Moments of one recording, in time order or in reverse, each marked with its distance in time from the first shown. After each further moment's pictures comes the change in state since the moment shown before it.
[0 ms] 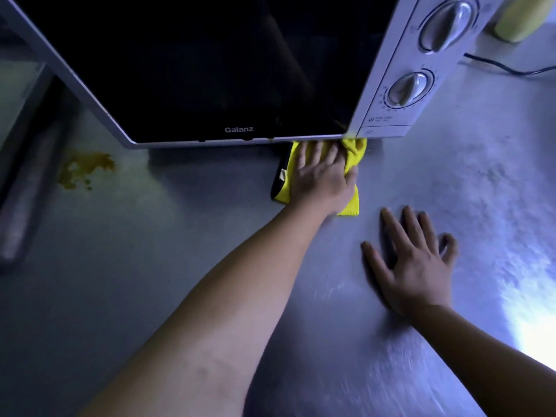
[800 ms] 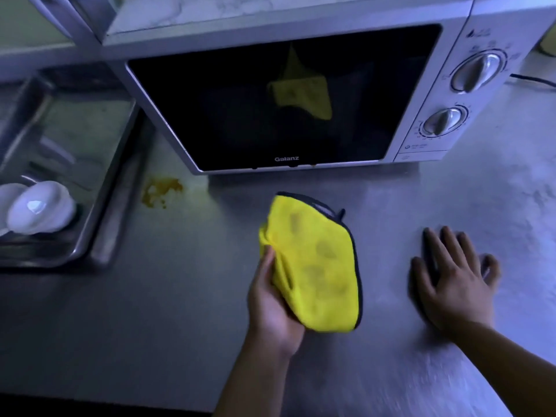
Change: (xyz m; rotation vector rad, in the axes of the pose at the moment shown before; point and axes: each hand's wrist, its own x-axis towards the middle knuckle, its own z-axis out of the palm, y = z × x) left_hand -0.205 -0.041 -0.079 -2.243 0.198 -0.824; right_hand 0.000 -0.002 -0.010 0.073 -0.027 0.030
